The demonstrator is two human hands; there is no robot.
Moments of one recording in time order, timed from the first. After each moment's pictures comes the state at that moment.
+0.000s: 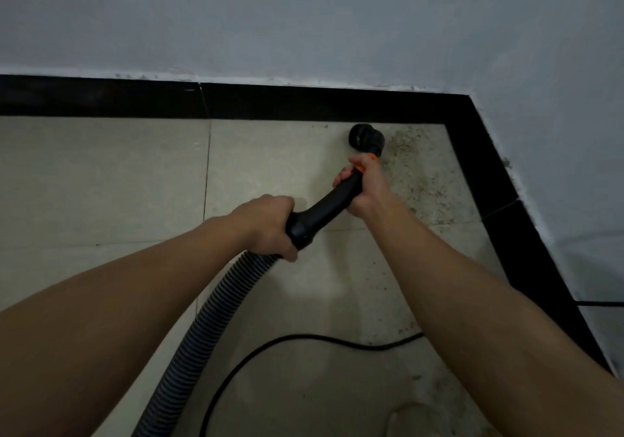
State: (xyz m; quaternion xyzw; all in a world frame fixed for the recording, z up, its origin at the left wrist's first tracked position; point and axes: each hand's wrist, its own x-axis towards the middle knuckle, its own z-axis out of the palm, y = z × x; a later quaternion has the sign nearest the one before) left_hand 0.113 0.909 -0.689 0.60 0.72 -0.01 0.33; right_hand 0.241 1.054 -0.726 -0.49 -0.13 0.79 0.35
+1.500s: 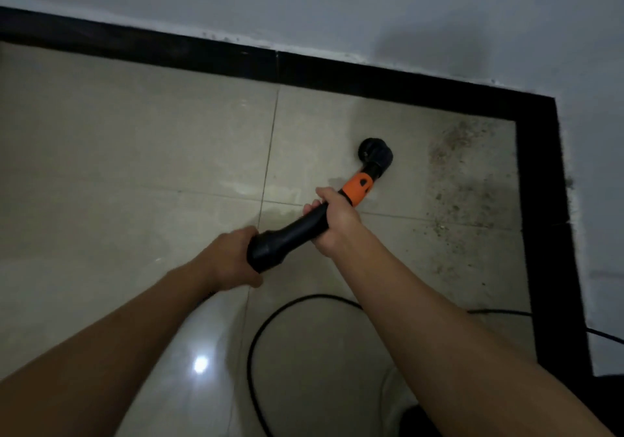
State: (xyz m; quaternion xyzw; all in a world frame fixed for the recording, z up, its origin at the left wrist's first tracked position) left_hand 0.064 0.764 -0.672 0.36 0.78 0.08 0.50; right_hand 0.168 0.915 -0.680 -0.63 -0.10 0.76 0.13
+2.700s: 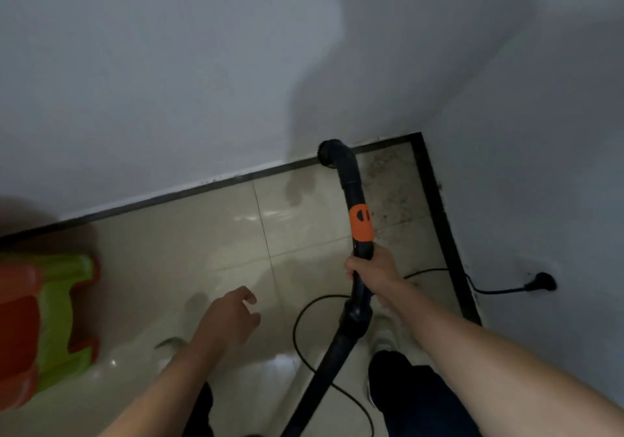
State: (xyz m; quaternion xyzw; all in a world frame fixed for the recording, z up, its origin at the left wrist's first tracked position) left_hand 0.056 0.849 -0.299 0.31 0.81 -0.05 0.50; right_hand 0.272 0.988 -0.360 -0.68 -0.36 0.64 0.04
